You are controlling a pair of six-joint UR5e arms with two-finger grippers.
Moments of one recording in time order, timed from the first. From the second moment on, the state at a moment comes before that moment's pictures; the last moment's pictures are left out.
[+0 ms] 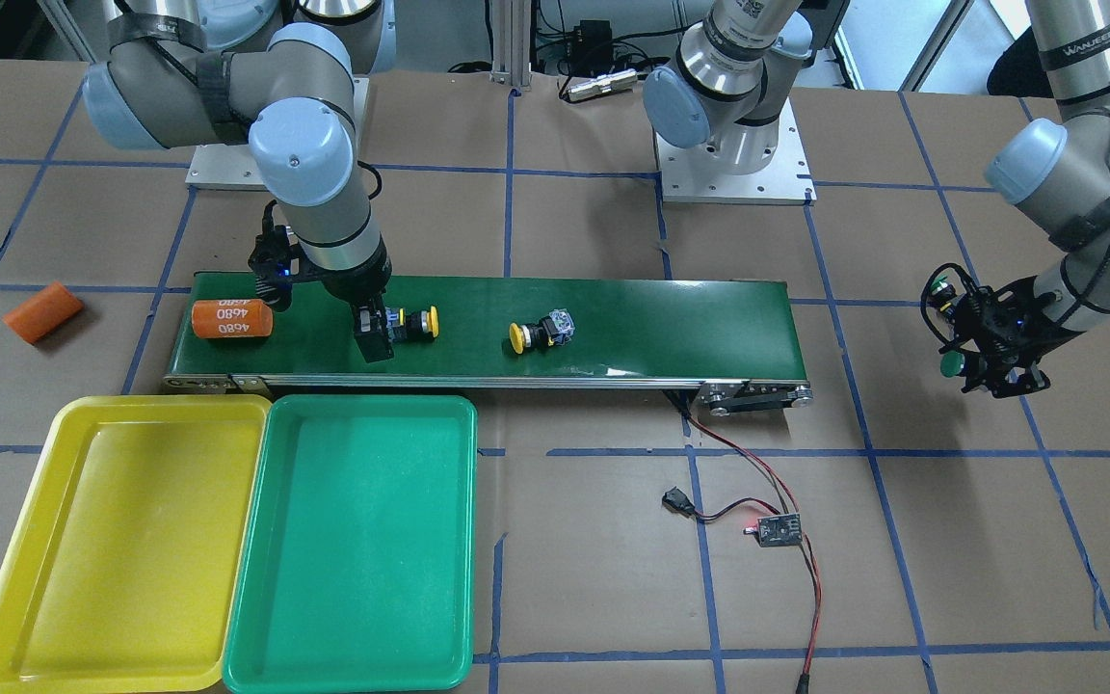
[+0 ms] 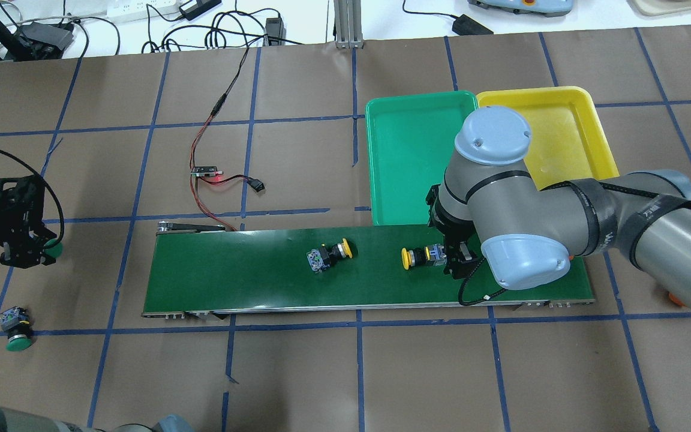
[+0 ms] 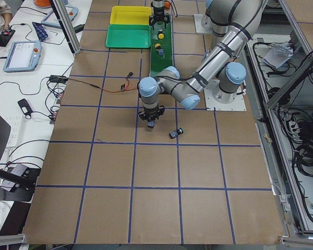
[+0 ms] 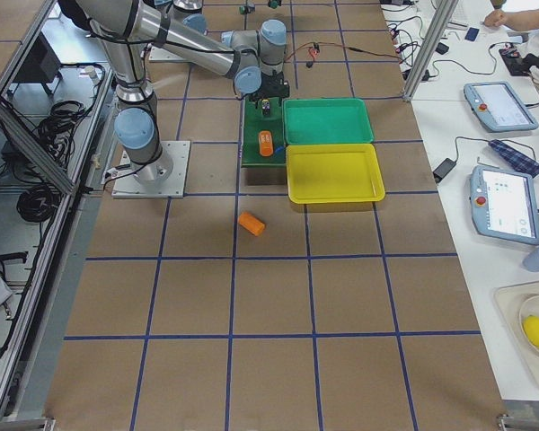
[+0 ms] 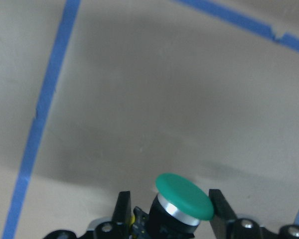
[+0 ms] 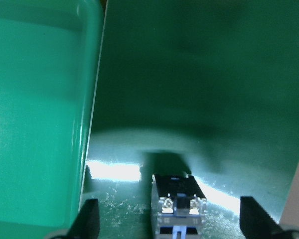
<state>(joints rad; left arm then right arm) -0.93 -1.81 -1.94 -1.06 1.60 1.95 1.74 -1.46 2.07 -2.13 -1.52 1.55</state>
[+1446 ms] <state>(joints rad) -1.73 -1.68 -2.11 -0.97 1.61 1.05 1.48 -1.44 1.92 -2.08 -1.59 1.14</state>
